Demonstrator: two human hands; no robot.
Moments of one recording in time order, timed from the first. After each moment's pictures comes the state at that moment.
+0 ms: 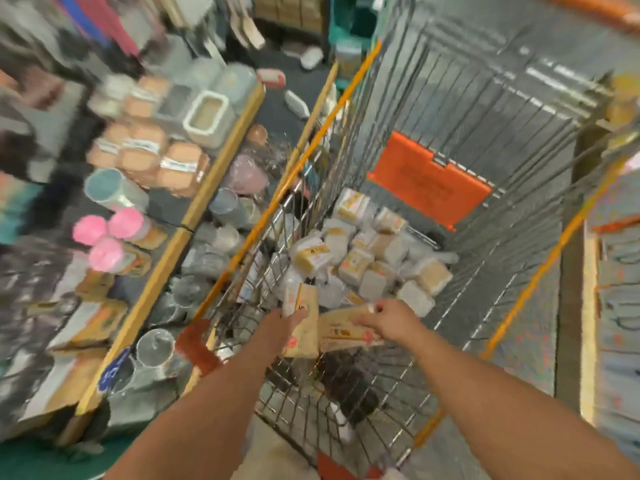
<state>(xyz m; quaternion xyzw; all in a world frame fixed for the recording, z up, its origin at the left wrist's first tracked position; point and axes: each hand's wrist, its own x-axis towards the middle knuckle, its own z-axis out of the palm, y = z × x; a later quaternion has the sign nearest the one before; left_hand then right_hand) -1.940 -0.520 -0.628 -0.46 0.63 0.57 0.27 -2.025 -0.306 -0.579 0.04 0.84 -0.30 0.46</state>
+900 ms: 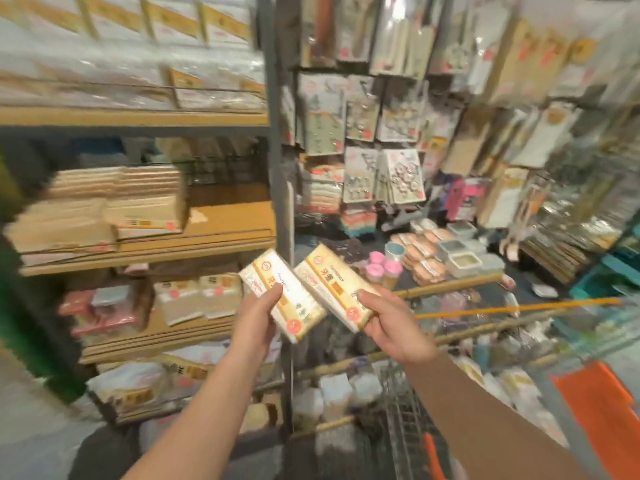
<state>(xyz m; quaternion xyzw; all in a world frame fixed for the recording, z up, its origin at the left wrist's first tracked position) -1.534 -0.530 -0.341 -0.45 0.28 0.69 -0.48 -1.731 -0.464 -0.315 -0.22 0.50 -0.60 0.59</state>
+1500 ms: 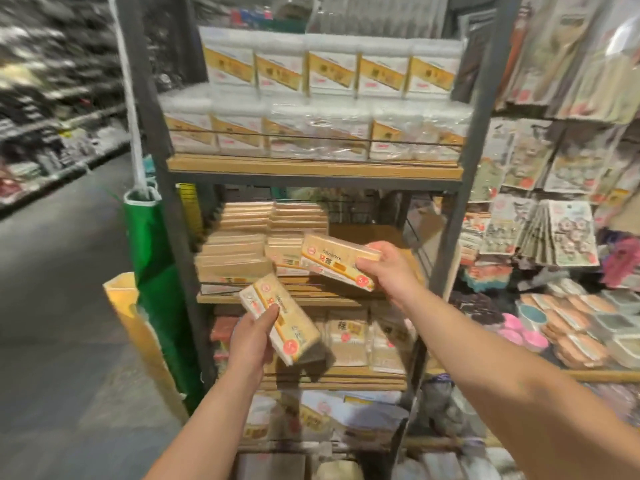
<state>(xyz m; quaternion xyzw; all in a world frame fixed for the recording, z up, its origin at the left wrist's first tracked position) -1.281 -0.640 -0.336 -0.53 0.27 0.57 -0.56 -1.511 -0.707 -0.266 -0.51 0.58 -0.47 0.43</state>
